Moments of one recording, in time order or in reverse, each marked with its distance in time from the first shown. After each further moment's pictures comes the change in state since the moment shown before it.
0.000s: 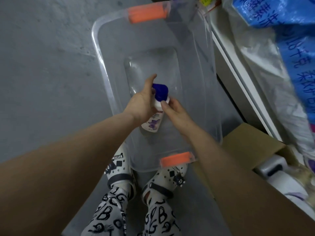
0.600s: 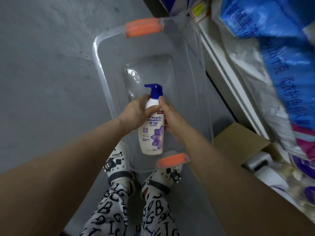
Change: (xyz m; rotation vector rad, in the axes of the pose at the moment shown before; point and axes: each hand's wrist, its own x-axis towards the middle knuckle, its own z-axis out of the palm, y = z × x) left_hand -0.027 0.010 -0.016 -0.324 -0.122 -0.138; right_hand -0.020 -0.029 0.011 0.109 -0.010 0.209
